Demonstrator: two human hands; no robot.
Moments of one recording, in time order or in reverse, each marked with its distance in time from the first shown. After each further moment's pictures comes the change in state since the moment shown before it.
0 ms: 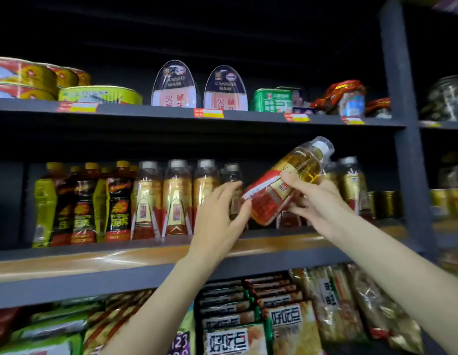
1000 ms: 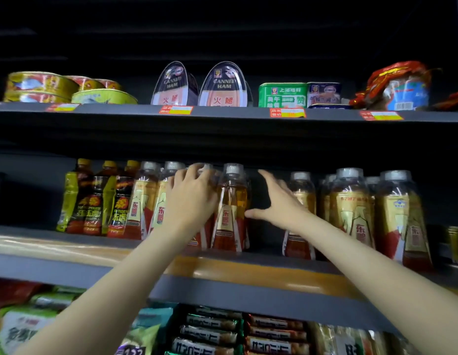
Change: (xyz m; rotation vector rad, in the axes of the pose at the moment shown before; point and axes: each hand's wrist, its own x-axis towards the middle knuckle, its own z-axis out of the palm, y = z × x) left_hand 0.065 -0.009 0.035 0.878 0.161 -0.258; right_hand 0.117 0.041 -0.010 -1.012 -0.542 -0.404
